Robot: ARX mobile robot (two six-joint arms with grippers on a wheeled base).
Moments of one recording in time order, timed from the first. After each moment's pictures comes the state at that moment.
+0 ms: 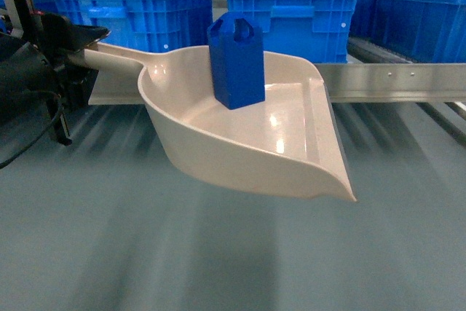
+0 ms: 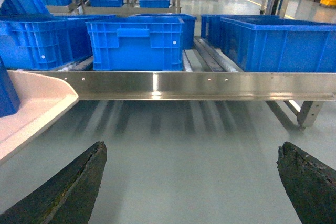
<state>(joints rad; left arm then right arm) -0.13 1.88 0.69 1.28 0.15 -1.41 0.00 0.66 0.14 0.51 0.00 -0.01</state>
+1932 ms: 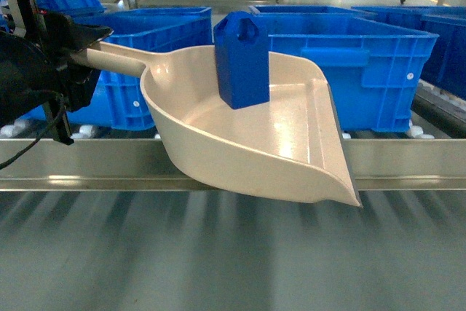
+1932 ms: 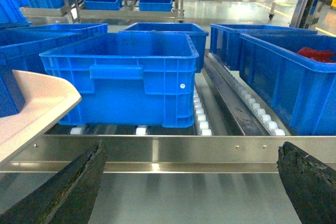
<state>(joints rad) -0.13 1.88 0.69 1.28 0.15 -1.41 0.00 0.66 0.14 0.51 0.00 -0.01</state>
